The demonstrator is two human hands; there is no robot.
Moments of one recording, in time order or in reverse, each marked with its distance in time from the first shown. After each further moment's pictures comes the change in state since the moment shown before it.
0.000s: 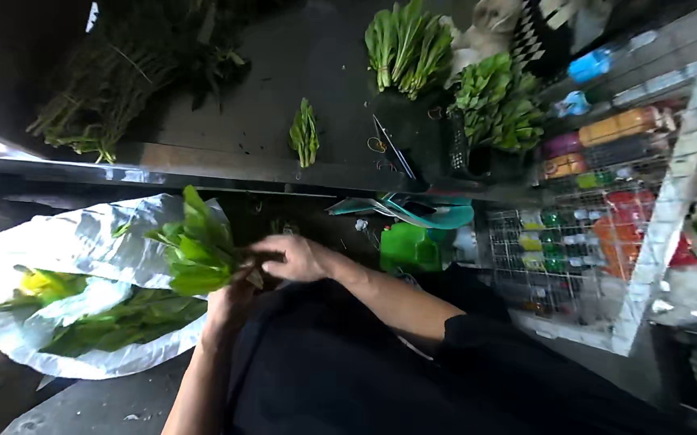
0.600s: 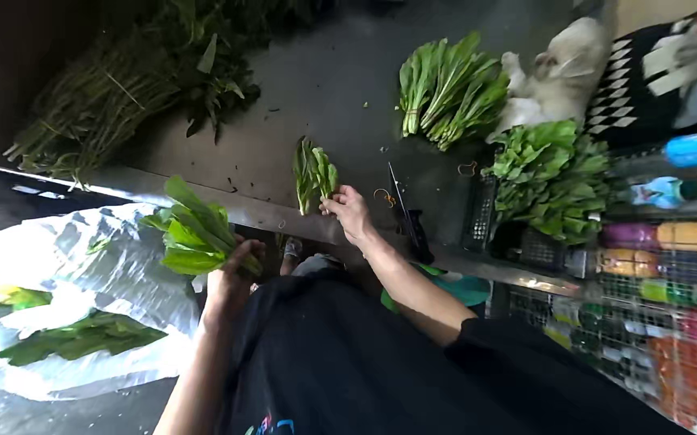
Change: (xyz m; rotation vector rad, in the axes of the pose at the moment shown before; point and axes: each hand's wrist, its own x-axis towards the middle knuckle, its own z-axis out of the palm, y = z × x) left_hand 0.105 -0.017 0.117 -0.026 0.193 0.103; right_hand 0.055 0.156 -0.200 0.573 0.594 0.292
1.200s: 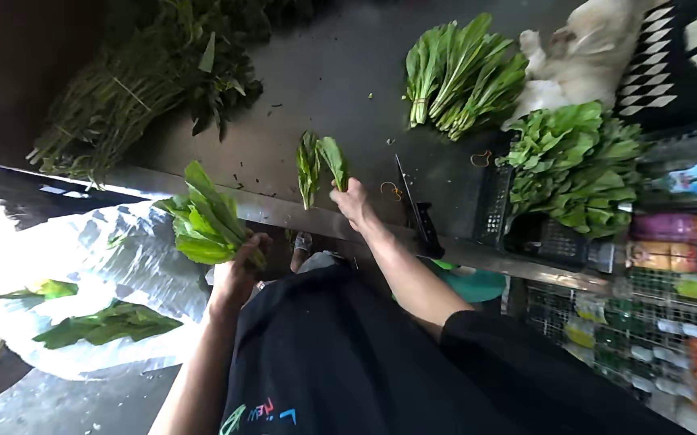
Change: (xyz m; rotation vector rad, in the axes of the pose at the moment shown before) left_hand -0.002 0.010 0.000 0.154 -0.083 0.031; right_hand 0.012 -0.013 0.004 -0.376 0.040 0.083
